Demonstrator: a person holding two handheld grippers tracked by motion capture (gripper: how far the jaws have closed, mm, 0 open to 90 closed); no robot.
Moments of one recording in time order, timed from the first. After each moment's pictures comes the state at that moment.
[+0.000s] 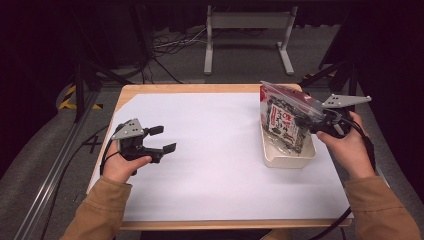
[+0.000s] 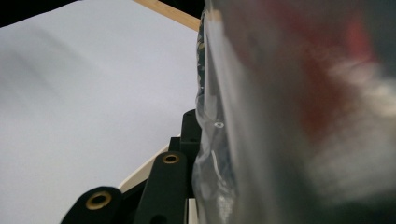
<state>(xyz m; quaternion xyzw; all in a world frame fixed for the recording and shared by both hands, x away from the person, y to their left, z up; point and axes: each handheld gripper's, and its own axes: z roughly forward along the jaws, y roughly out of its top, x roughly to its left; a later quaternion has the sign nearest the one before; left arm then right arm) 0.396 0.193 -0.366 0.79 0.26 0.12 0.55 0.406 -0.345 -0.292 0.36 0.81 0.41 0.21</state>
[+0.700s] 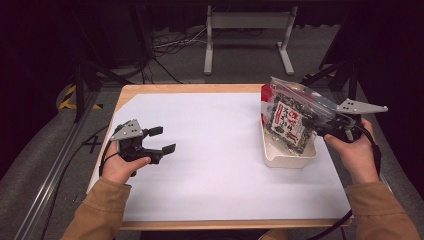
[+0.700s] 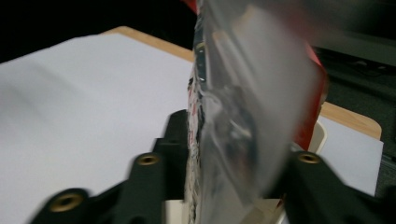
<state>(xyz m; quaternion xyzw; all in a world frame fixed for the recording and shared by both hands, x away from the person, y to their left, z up) 0.393 0.194 -0.366 0.78 0.26 0.12 0.55 0.397 -0.370 -0.303 0.37 0.76 0.47 0.24</state>
